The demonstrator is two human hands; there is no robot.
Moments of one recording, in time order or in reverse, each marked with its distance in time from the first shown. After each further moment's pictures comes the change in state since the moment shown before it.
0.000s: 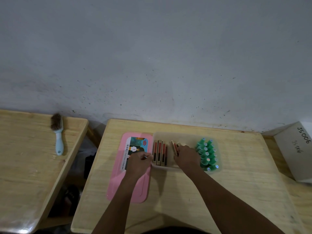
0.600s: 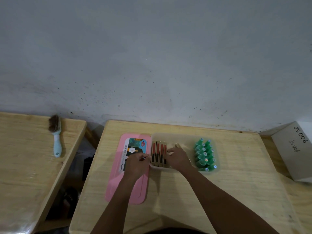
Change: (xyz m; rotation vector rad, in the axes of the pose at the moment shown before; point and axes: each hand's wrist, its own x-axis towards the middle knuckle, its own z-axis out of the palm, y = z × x) left_hand 0.000 0.001 0.001 0.042 0.017 -0.012; right_hand -0.001 -0.016 0.008 0.588 -0.187 0.055
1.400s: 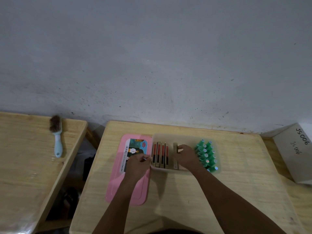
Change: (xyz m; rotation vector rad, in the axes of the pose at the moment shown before) left_hand 0.002 -0.003 0.001 -0.011 0.006 0.035; right_hand 0.009 0.013 -0.024 -0.006 0.060 0.033
